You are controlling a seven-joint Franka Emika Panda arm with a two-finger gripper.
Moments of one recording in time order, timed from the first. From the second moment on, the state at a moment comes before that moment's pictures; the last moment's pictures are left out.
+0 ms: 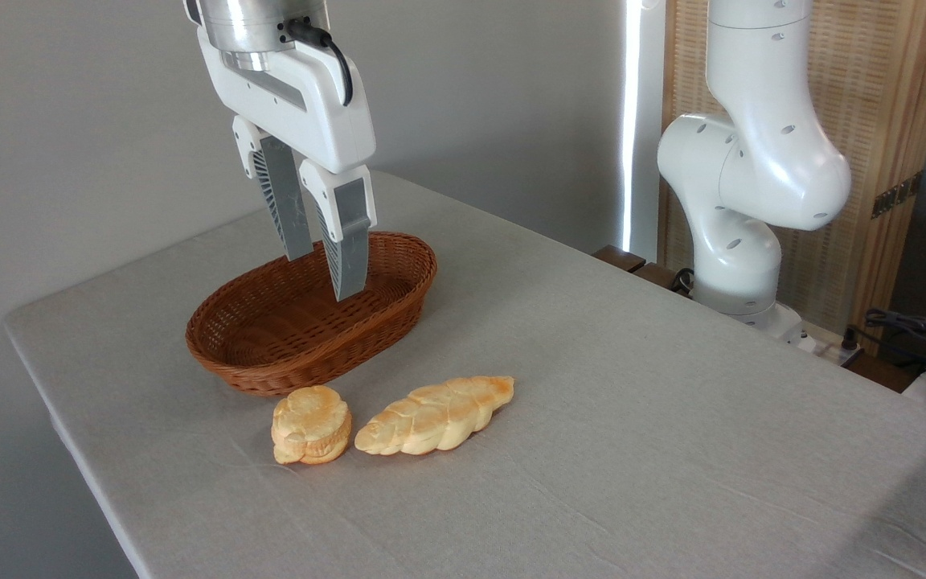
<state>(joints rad) -0.06 0.06 -0.01 -1.49 -0.07 1.58 0.73</state>
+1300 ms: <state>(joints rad) -0.10 -0.04 -0.02 -2.01 -0.08 2.08 0.76</state>
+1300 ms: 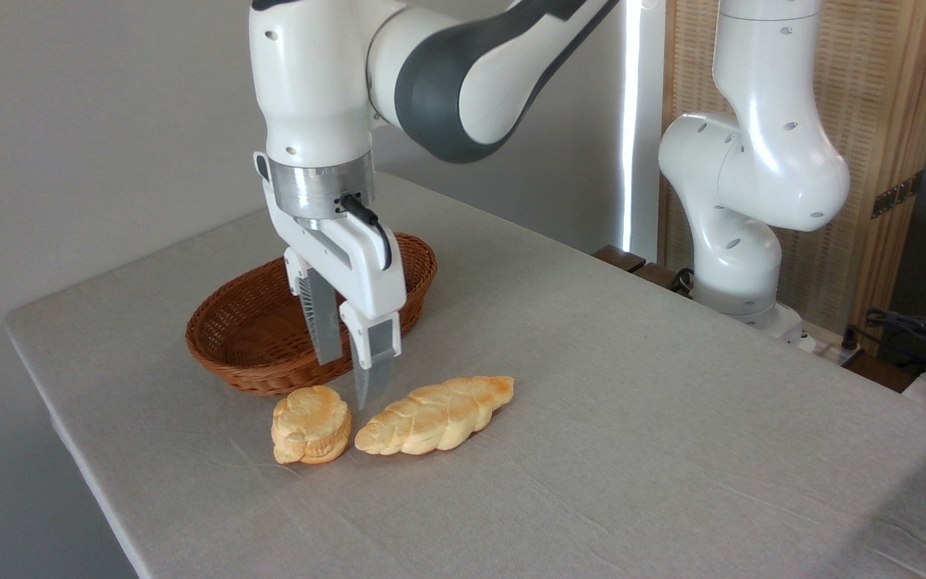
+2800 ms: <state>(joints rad) -0.11 0.08 -0.03 -2.06 -0.19 2.33 0.78</state>
